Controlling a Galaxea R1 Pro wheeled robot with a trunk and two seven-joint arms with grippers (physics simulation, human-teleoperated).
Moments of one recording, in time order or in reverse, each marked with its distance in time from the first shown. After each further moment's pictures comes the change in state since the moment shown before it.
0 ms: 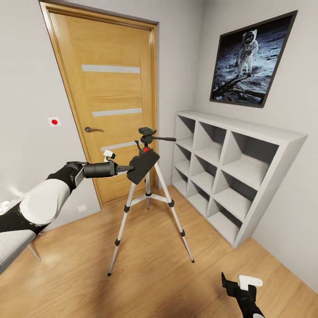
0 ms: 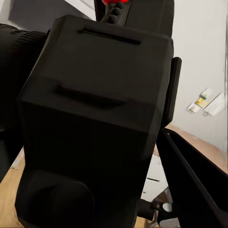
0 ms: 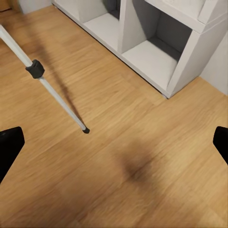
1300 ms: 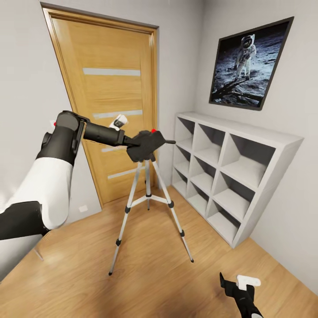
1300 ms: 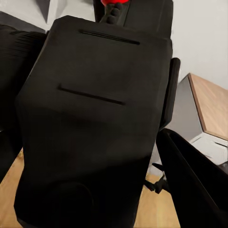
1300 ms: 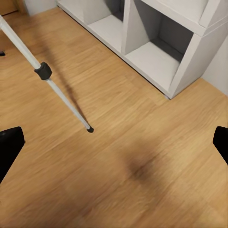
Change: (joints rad) left arm -0.048 -0.088 -0.520 -0.637 -0.007 0.628 0.004; right arm 0.000 0.009 0.004 0.000 0.000 0.000 0.007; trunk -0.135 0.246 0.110
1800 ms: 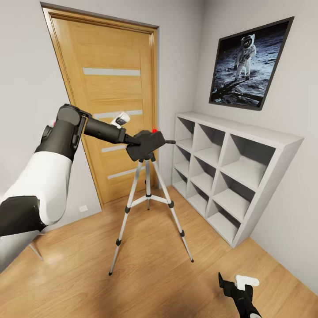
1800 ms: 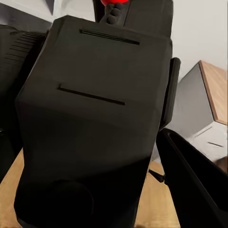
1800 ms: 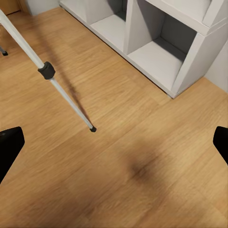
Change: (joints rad) left arm -0.043 0.013 -0.078 0.025 -0.001 0.000 0.000; right arm 0.000 0.008 0.001 0.000 0.000 0.000 0.000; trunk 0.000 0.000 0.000
